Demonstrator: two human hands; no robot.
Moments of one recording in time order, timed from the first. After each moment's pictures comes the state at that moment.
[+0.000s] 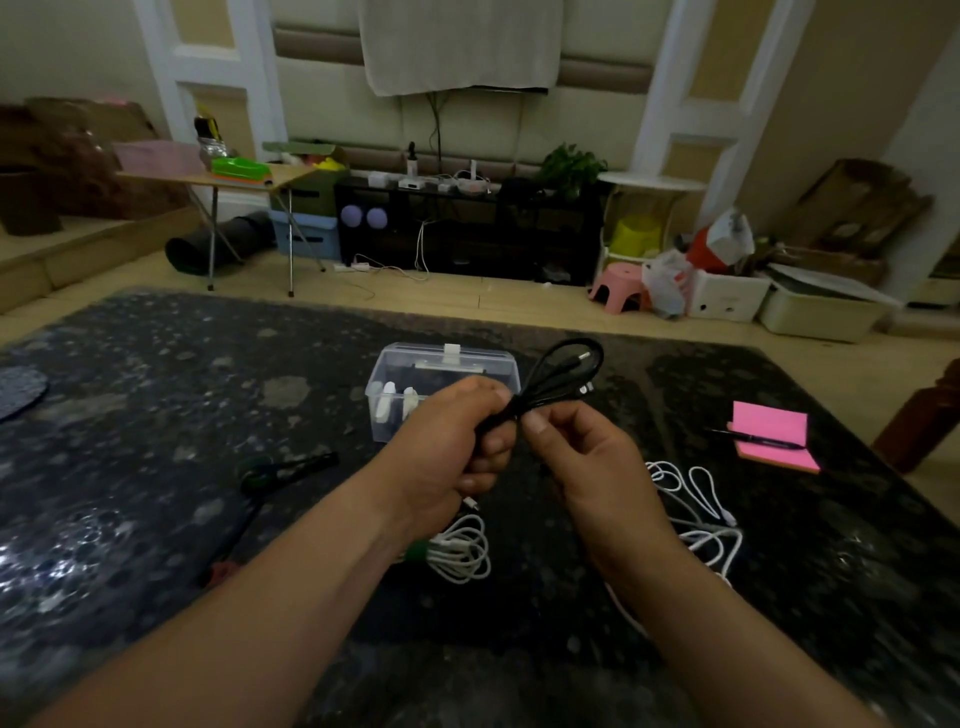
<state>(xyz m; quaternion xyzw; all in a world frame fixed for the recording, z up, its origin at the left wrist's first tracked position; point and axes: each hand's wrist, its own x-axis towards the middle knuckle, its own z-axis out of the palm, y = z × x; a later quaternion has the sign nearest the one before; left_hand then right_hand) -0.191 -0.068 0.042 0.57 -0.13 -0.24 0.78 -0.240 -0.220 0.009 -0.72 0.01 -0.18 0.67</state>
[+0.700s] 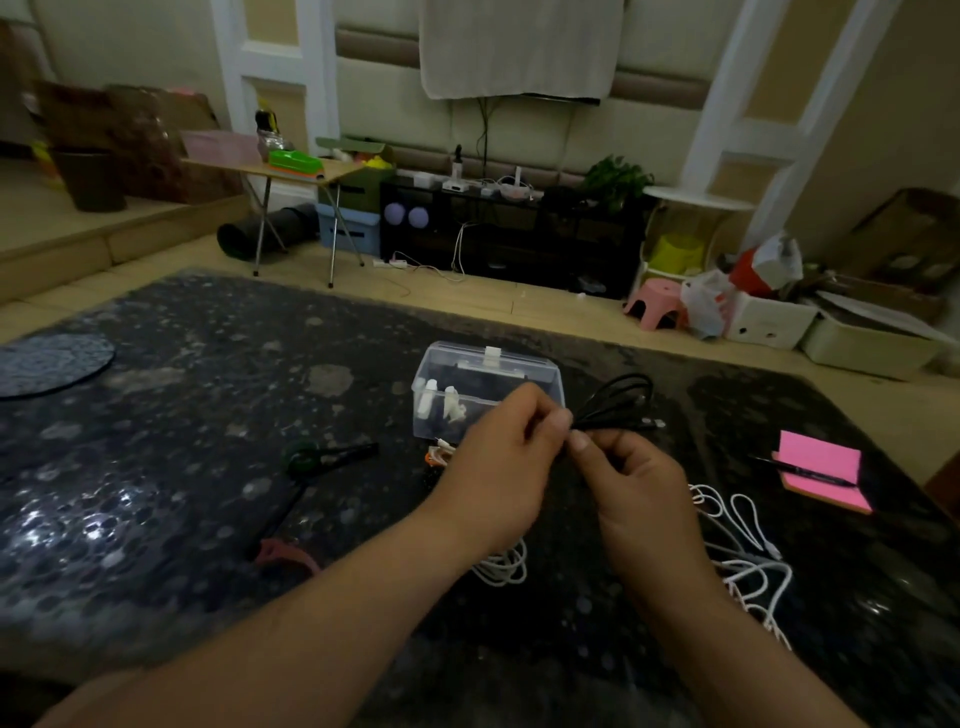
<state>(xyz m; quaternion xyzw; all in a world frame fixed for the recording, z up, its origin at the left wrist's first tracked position) -0.208 -0.060 0.029 0.76 -0.20 -0.03 0.62 -0.245 -0.206 0.007 -0.74 0.03 -0.20 0.65</state>
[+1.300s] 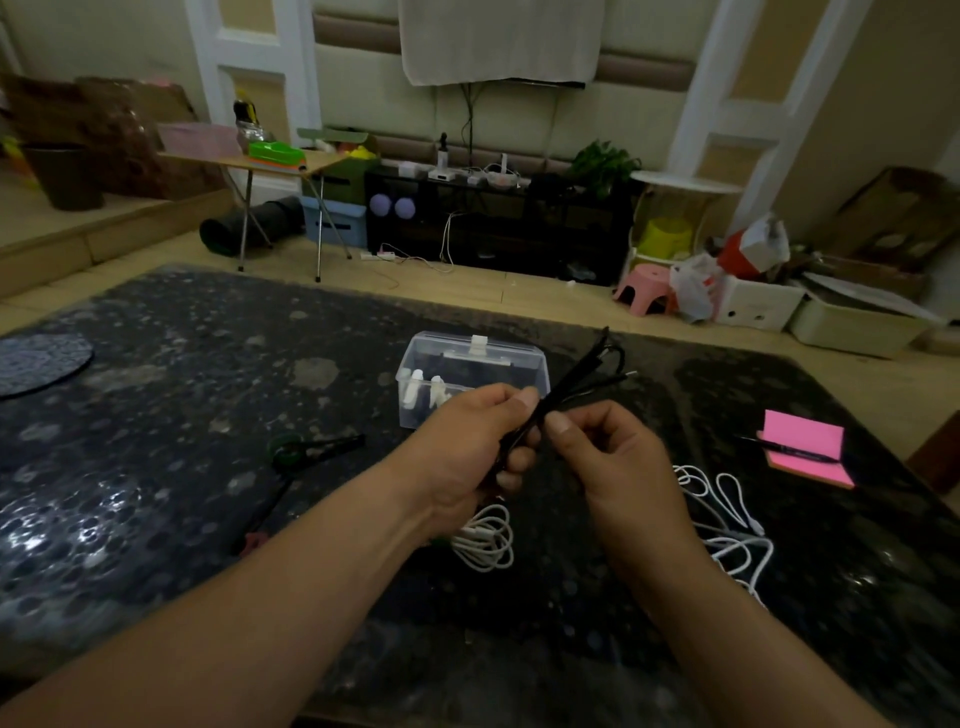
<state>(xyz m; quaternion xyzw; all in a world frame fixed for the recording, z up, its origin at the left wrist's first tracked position) -0.197 -0.058 0.035 0.58 -0.12 -0.24 0.77 -0.238 -0.213 0.000 -0.73 0.01 -0.20 0.65</state>
